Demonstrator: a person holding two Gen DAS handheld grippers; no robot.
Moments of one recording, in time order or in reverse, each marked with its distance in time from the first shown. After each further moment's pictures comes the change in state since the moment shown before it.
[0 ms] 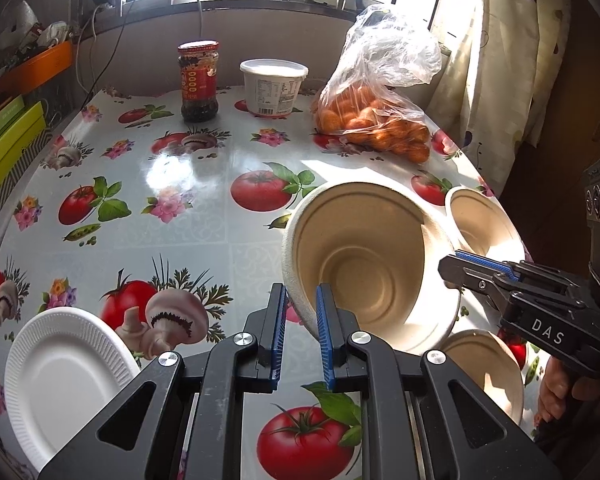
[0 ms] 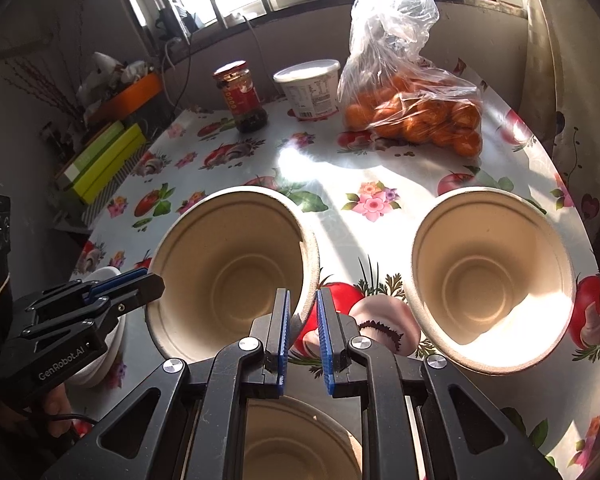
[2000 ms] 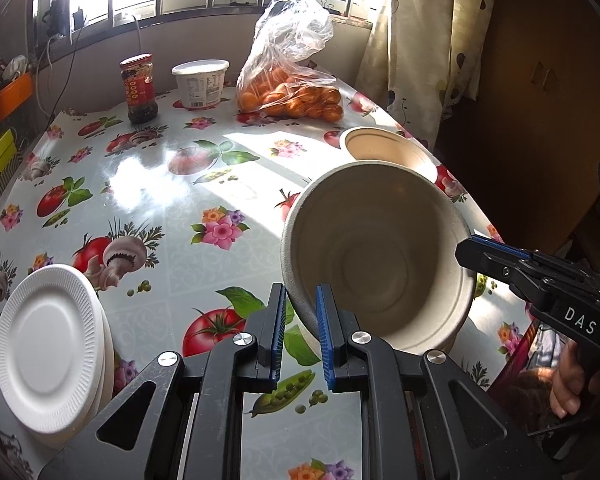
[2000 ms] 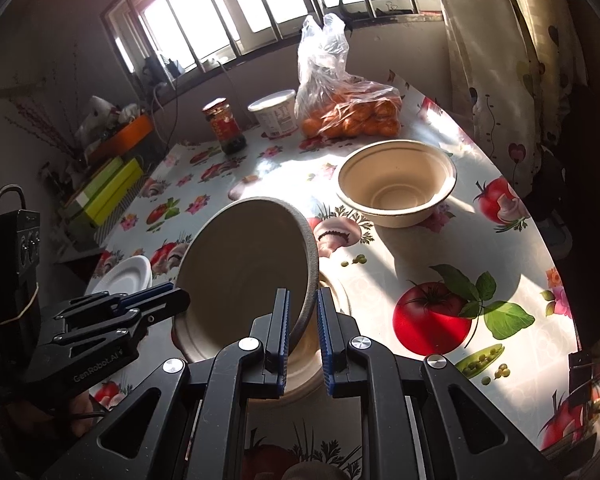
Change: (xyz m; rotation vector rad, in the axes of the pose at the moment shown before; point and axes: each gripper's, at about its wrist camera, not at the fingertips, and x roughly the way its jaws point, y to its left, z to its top) left arm -0.049 -0.059 -0.065 0.159 0.023 -0.112; right arm -0.107 -0.001 -0.097 0.140 -0.130 -0.061
